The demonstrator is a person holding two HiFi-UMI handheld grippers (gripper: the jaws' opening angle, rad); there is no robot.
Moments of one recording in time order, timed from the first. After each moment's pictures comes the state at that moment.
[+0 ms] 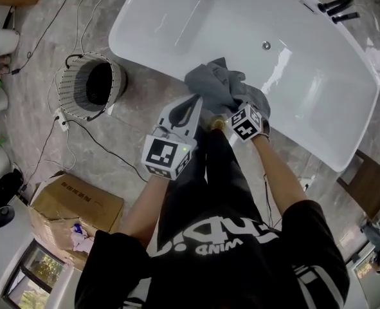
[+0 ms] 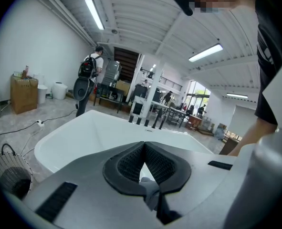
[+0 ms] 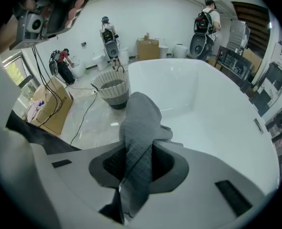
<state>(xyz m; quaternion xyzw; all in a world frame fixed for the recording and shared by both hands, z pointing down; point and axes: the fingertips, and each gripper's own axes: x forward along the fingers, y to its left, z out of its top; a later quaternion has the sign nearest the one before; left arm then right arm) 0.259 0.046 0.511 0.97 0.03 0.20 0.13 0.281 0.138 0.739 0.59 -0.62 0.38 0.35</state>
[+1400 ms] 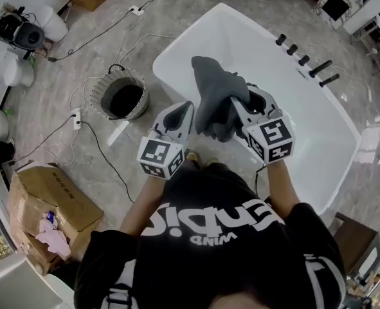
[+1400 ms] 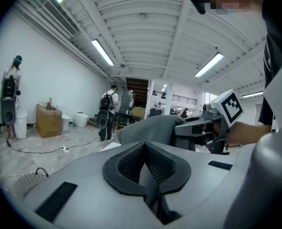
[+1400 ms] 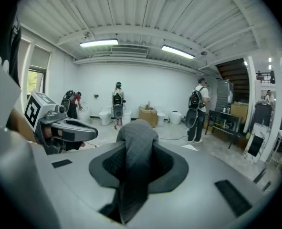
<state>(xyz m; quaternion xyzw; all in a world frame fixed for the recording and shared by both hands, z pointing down) 0.186 0.048 0.319 0.99 -0.11 0.08 0.08 0.288 0.094 0.298 0.70 -0.69 0.09 0.16</state>
